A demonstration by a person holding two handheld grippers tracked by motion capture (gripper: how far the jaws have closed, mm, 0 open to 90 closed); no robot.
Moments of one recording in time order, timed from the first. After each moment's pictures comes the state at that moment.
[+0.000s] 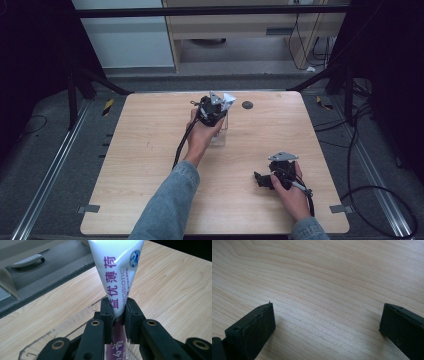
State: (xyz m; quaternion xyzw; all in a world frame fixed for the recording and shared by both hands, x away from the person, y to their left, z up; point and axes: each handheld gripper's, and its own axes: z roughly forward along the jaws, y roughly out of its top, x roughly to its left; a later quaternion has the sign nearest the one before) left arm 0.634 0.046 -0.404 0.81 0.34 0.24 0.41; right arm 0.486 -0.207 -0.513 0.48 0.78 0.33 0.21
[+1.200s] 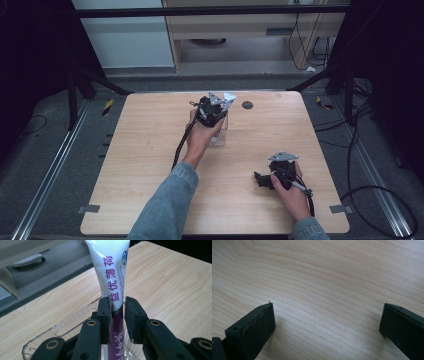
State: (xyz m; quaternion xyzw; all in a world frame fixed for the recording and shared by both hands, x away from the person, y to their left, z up) left arm 0.628 0.048 -0.400 0.81 0.34 0.24 0.41; right arm 0.486 -0.207 -0.513 0.48 0.78 0.33 0.21
